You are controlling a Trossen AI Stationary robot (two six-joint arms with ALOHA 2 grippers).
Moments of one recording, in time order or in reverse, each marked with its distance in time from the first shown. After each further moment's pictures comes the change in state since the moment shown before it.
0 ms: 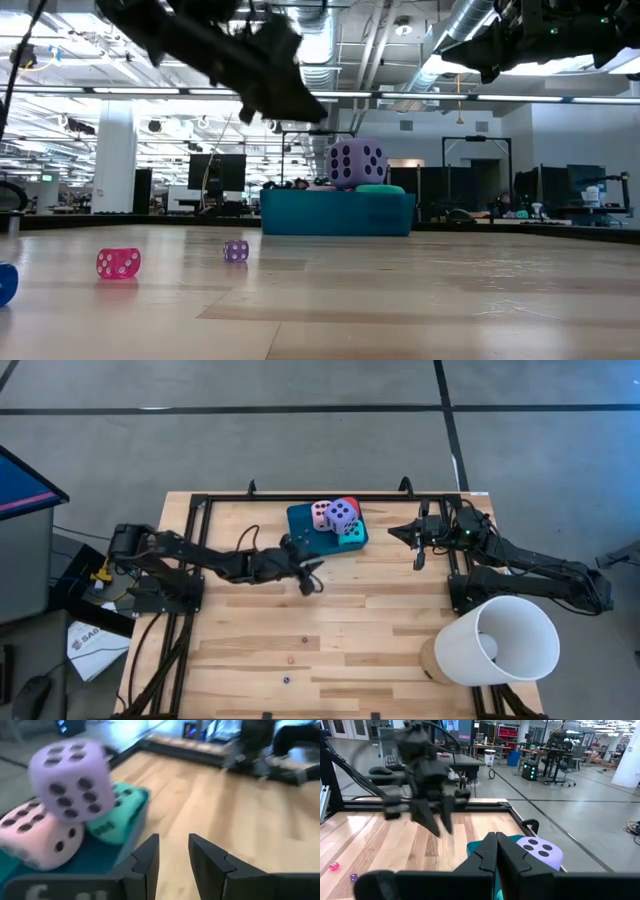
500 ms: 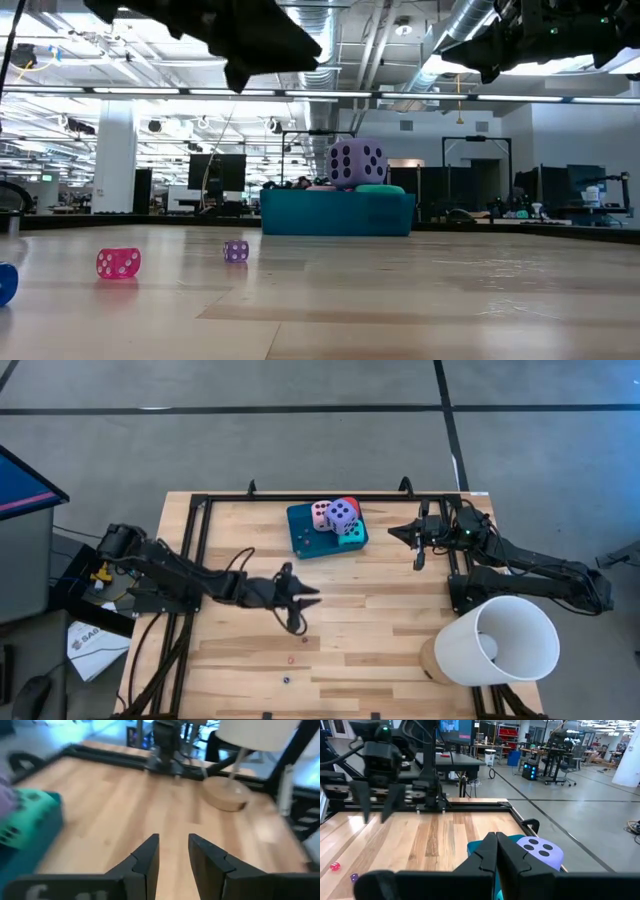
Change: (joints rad) left arm -0.256 -0.083 0.000 -0.027 0.023 -0.055; right arm 0.000 0.000 0.000 -0.001 0.000 0.002
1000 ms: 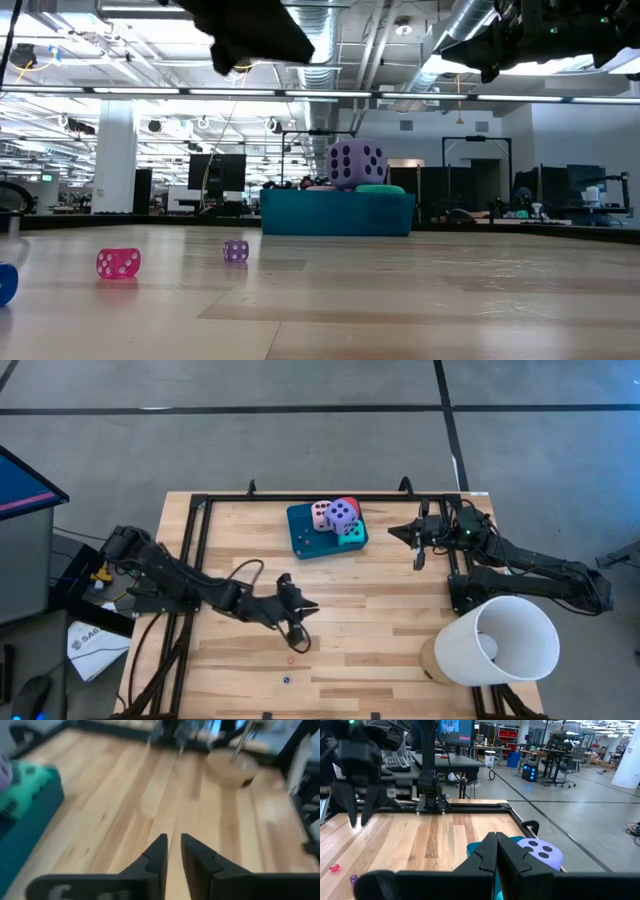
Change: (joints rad) left arm -0.119 0.048 0.177 -0.337 -0.124 -0.134; right arm 0.000 0.000 0.000 0.008 0.000 0.000
